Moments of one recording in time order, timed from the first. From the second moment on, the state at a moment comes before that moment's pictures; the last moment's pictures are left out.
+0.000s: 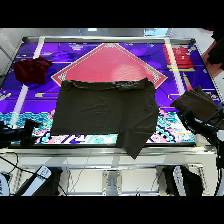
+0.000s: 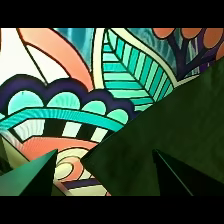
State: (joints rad) left arm 0.80 -1.01 0.51 0.99 -1.05 -1.61; right arm -0.55 -0.59 0.46 -0.88 0.92 1.52
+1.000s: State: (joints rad) left arm 0.63 -1.14 0.51 0.95 -1.00 -1.65; right arm -0.55 -0.59 0.45 -0.83 0.89 1.52
